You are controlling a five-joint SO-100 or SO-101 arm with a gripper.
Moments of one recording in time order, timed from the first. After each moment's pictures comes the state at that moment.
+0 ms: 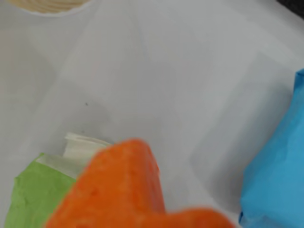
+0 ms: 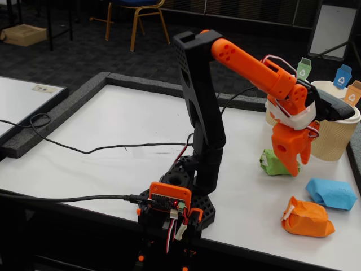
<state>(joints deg) 52.6 107.6 136.1 44.5 -25.7</state>
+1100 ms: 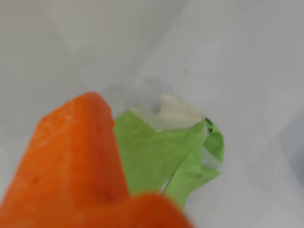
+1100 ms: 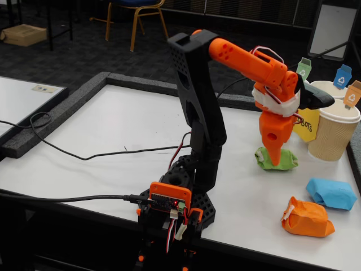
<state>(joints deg) 43.2 110.0 134.4 54.8 -34.3</state>
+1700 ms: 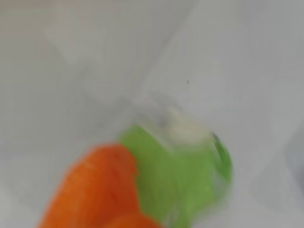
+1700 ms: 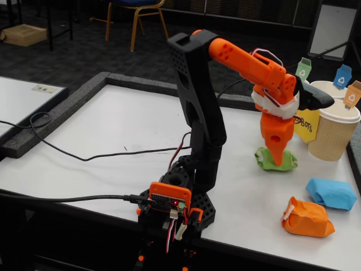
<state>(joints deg) 43.2 110.0 136.0 49.9 -40.3</state>
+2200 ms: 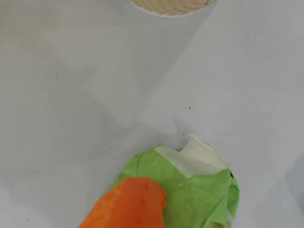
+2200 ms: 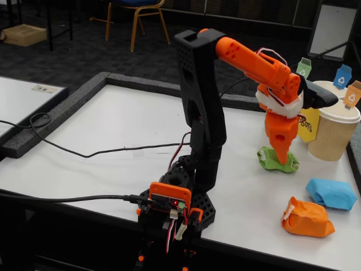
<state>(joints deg) 43.2 104.9 131.9 49.0 -40.3</state>
